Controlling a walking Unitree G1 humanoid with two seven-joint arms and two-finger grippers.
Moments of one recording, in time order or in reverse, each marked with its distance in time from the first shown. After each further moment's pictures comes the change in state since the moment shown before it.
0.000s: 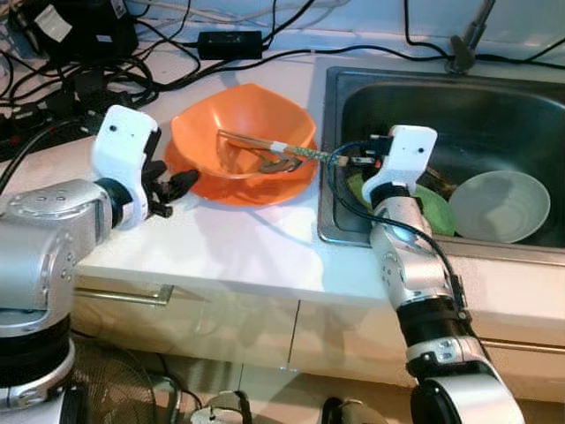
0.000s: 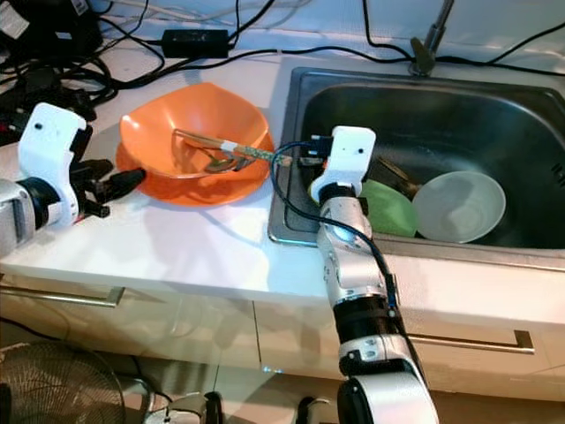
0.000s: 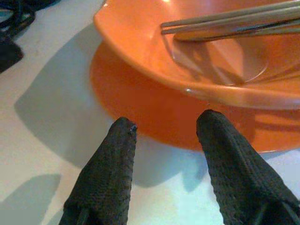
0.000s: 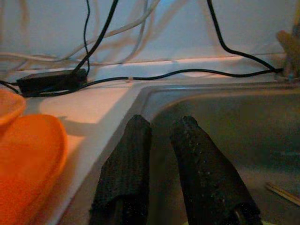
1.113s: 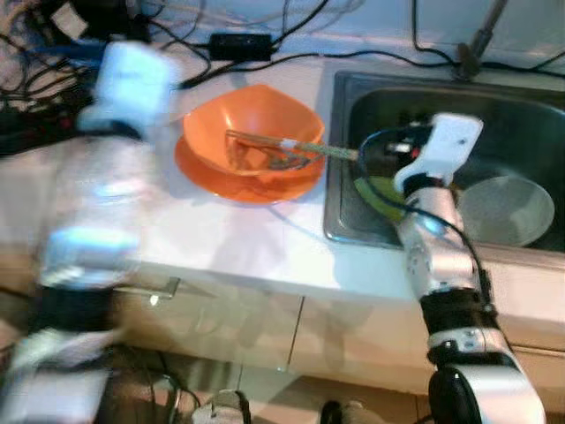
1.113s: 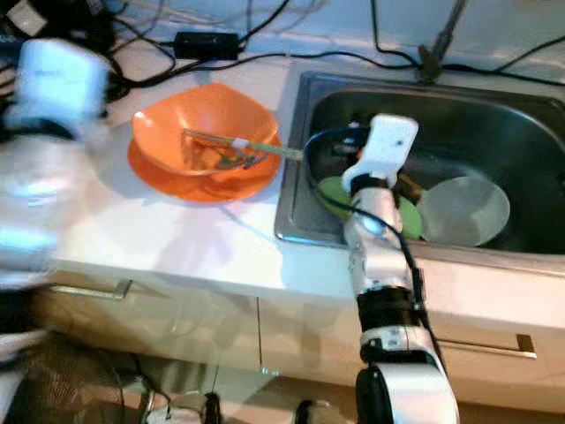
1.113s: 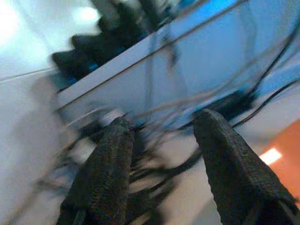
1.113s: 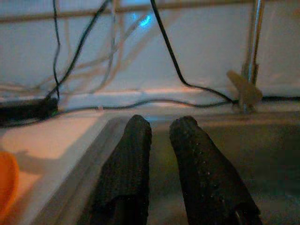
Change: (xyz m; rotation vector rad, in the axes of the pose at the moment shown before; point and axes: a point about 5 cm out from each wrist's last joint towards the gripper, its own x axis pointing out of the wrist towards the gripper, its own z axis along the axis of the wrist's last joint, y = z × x) left arm 0.056 -0.014 0.053 0.342 -0.653 0.442; right arm 0.005 -0.042 0.021 -0.038 -0.110 -0.111
